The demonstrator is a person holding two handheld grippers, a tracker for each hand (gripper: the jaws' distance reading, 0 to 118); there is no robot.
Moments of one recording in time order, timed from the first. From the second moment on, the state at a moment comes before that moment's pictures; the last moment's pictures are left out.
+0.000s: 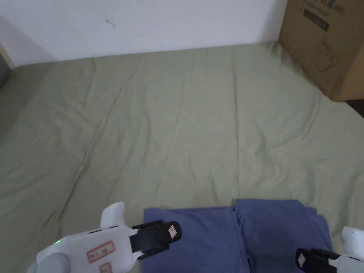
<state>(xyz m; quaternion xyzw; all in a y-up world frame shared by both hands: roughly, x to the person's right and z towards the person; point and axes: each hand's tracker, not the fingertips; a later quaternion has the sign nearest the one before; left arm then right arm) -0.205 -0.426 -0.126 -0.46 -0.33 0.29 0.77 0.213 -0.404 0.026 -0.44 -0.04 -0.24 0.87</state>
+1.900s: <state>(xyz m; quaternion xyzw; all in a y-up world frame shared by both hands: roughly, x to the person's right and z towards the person) -0.047 -0.422 -0.135 -0.55 -0.35 0.12 0.74 0.222 -0.410 0.042 -0.45 -0.04 -0.27 0.85</state>
